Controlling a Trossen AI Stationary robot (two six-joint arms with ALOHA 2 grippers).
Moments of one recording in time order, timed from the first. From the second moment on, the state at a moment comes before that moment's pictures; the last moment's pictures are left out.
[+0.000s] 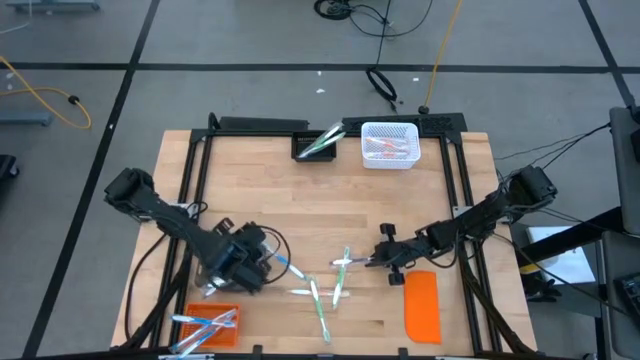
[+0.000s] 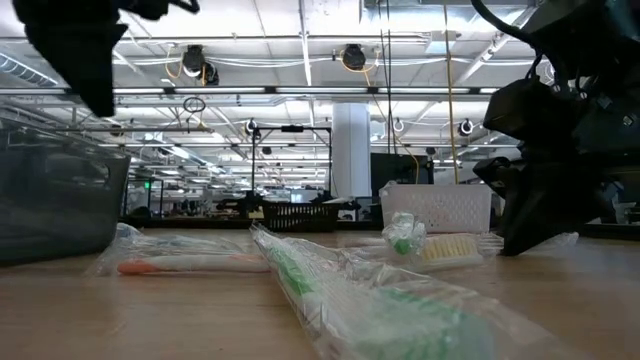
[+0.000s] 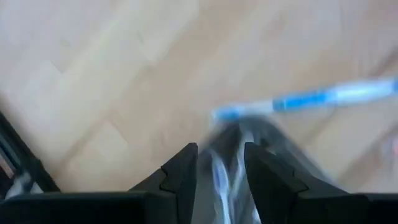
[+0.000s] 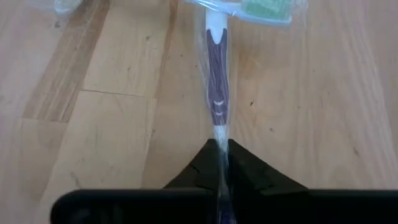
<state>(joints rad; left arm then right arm) -0.56 1.59 1.24 -1.34 -0.39 -1.32 0.40 1.52 0.43 0.20 0.17 0.21</state>
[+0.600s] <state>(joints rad) -0.55 1.48 1.24 -1.14 -0.91 -1.20 0.33 1.24 0.43 0.19 0.38 0.10</state>
